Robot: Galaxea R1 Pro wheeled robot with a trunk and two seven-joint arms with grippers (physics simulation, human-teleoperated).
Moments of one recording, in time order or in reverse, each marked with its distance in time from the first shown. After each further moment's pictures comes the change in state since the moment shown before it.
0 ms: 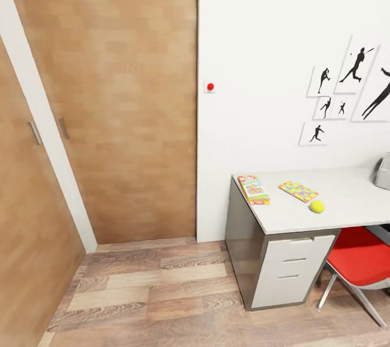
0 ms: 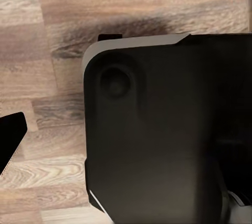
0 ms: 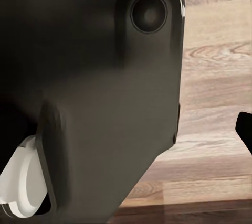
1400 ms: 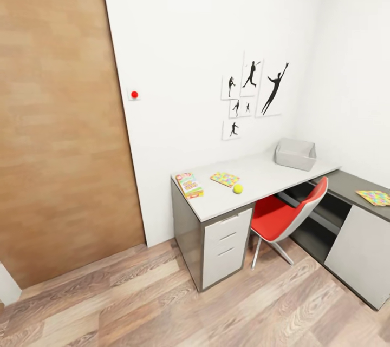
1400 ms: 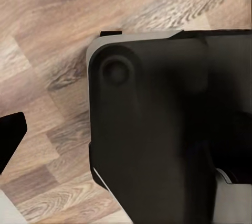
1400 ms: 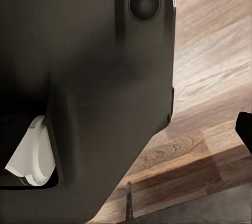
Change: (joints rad) left arm 0.000 0.000 -0.002 0.001 0.000 -0.002 0.000; right arm 0.000 -0.002 -0.004 0.000 -0.003 0.001 0.000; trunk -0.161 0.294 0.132
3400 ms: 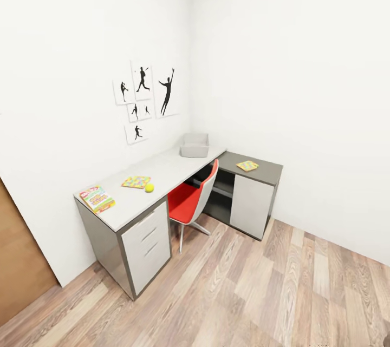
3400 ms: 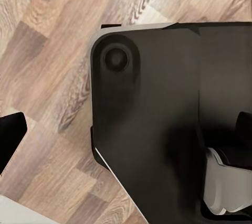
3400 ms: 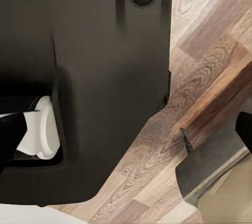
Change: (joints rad) left arm 0.000 -0.002 0.000 0.001 0.000 0.000 0.000; right arm 0.000 0.000 0.000 0.000 0.000 0.000 0.000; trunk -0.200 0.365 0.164
